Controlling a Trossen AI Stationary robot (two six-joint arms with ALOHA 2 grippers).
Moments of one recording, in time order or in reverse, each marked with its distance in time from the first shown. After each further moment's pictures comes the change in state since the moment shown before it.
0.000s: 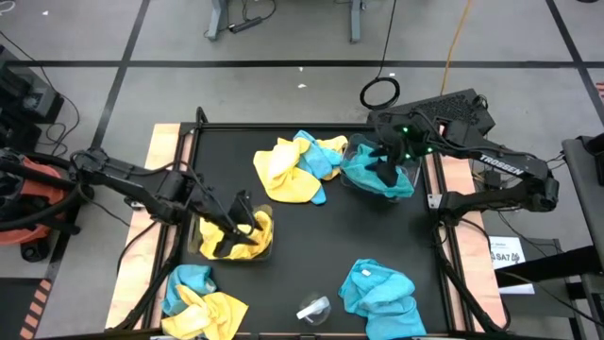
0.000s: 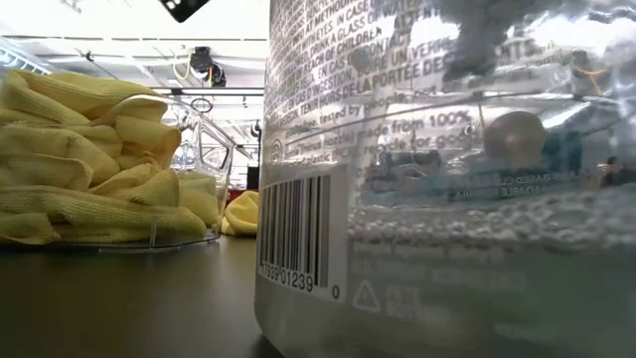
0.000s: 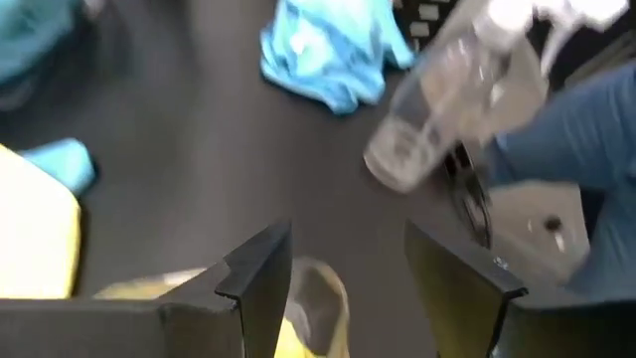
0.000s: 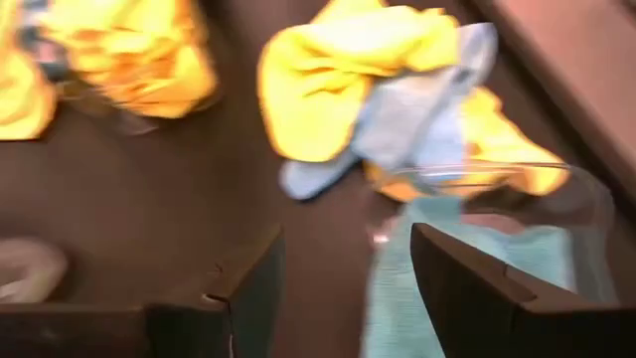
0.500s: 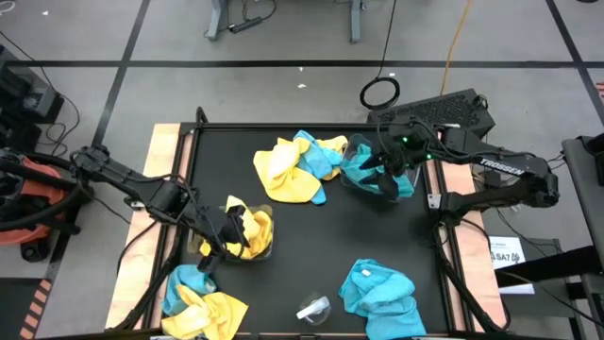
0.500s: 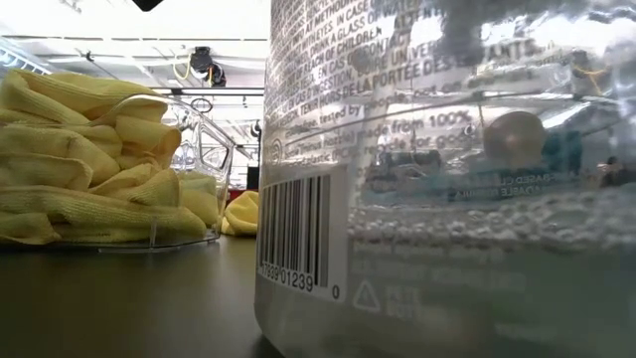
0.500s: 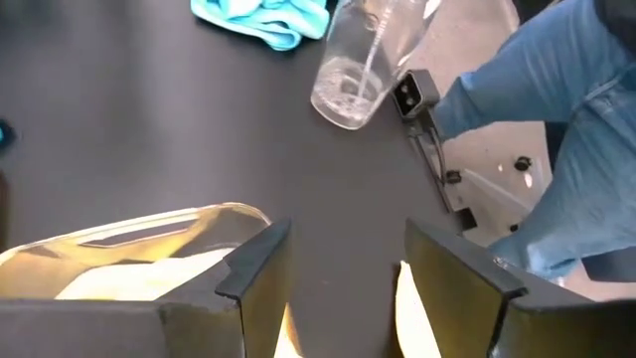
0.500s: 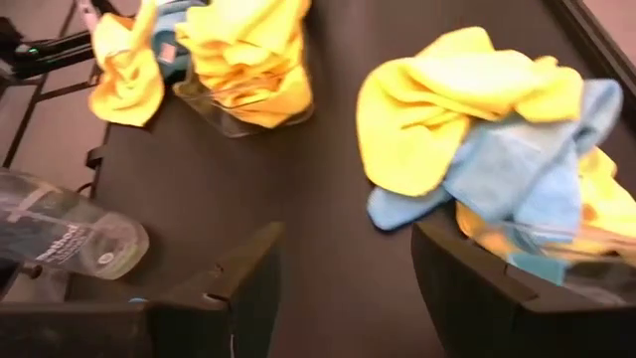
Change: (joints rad) left arm -0.141 0.000 0.000 -0.086 0.001 -0.036; right arm 0.131 0.000 0.000 0.093 -0.092 -0.010
